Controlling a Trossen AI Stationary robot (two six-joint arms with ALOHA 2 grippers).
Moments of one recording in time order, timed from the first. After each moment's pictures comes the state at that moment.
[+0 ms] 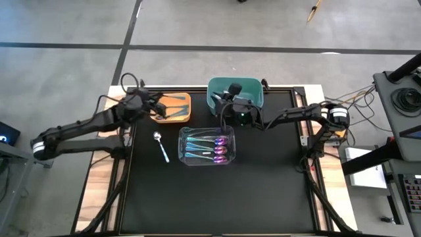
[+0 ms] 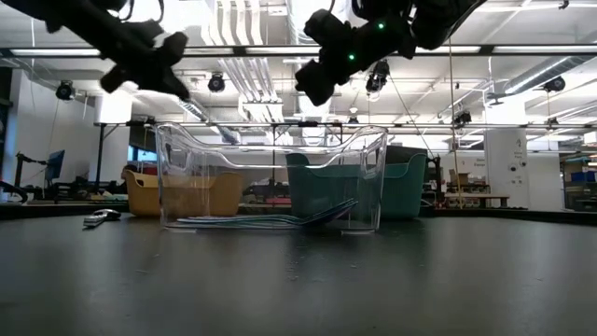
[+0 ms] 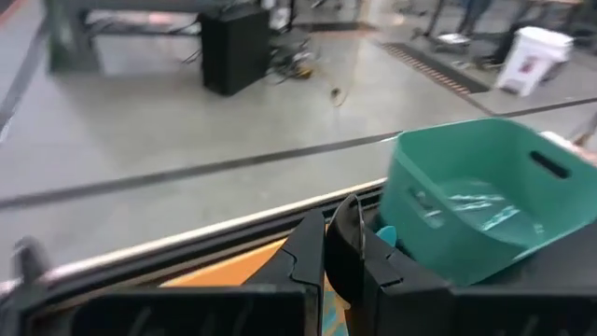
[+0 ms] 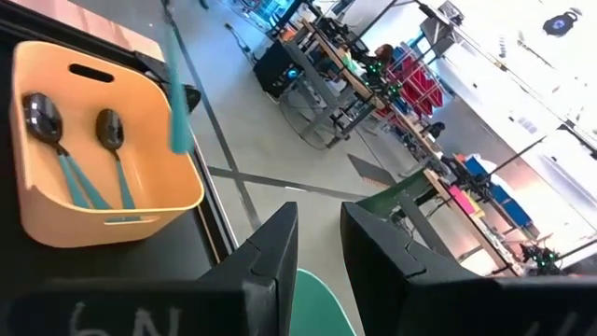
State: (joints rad) left arm 0.40 0.74 0.60 -0.22 -0.59 -0.38; right arm -0.17 1.67 1.09 0.45 0.59 -0.65
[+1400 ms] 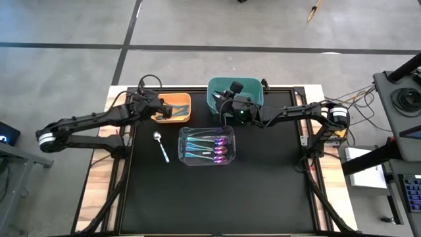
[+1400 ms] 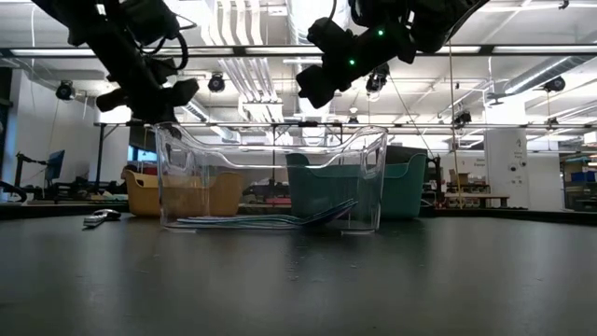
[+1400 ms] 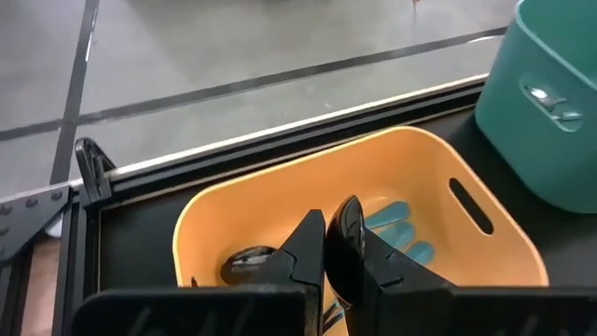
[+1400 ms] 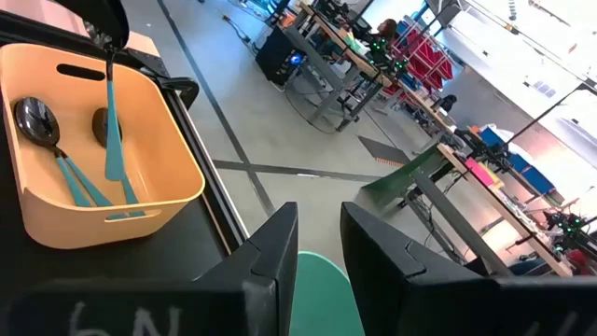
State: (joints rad) left arm 0.45 0.97 0.65 -0.44 -0.62 -0.53; right arm -0.20 1.67 1.08 0.42 0.57 -0.53
